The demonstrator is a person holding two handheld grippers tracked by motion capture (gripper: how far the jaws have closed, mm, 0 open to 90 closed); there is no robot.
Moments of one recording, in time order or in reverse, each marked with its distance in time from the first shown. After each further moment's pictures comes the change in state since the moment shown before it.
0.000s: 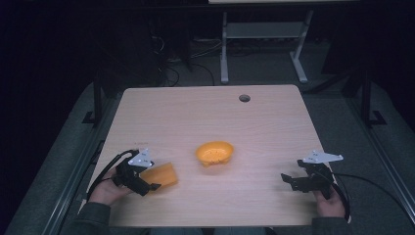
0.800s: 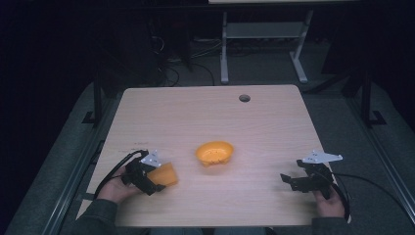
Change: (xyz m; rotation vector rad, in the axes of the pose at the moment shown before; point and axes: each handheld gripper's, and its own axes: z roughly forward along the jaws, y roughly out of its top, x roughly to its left) left arm 0.004 0.004 0.029 0.090 -0.030 -0.009; right arm 0.001 0.001 0.000 -0.003 0.008 -0.008
